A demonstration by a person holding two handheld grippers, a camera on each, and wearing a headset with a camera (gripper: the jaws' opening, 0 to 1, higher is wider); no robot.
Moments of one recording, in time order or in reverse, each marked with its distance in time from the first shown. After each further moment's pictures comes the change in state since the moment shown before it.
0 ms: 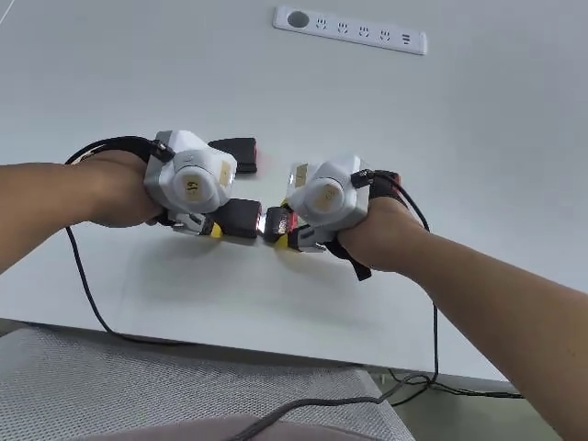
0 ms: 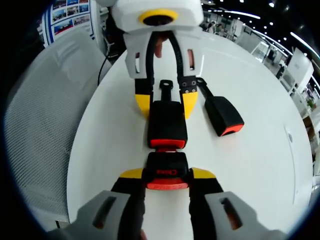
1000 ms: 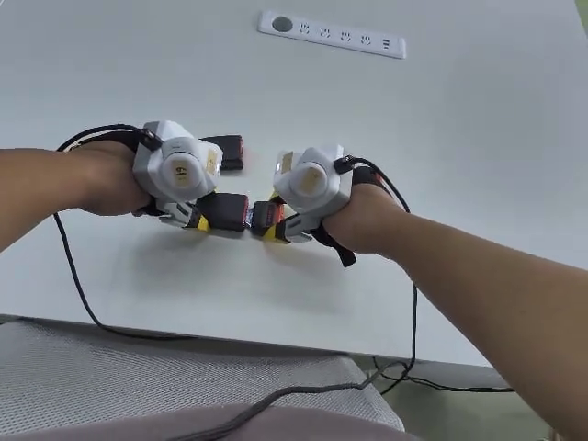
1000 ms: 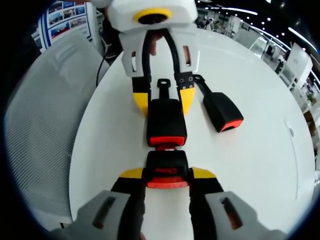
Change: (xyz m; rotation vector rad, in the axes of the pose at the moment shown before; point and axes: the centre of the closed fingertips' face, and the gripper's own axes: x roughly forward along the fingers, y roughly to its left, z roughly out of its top) left arm 0.015 0.011 -0.012 -0.011 0.014 0.002; right arm 0.001 -0.004 -0.005 0.046 0.015 0.015
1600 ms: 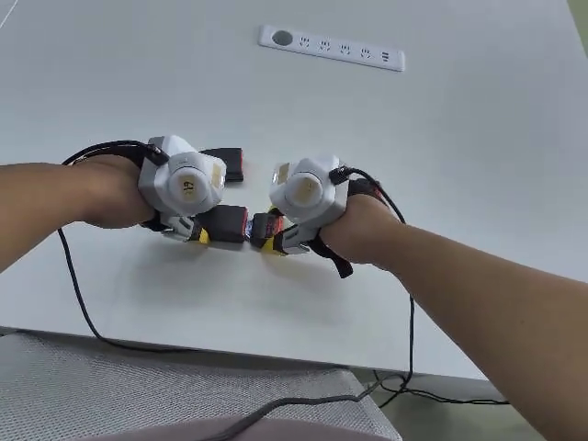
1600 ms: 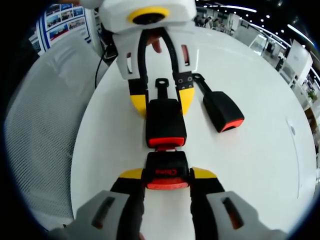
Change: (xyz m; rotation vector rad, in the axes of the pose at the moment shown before) left arm -0.017 -0.014 0.013 -0.034 0.039 0.001; right arm 0.002 0.001 0.002 0.016 0.012 0.013
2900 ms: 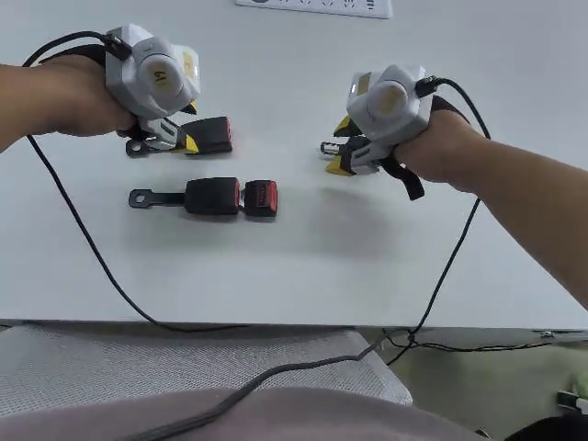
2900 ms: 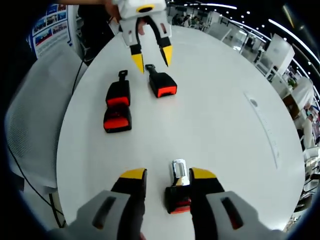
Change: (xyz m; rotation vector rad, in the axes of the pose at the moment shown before) left arm -0.019 0.110 -0.008 -0.038 0.001 0.145; right arm -0.087 -0.087 -0.079 0.093 0.013 -0.177
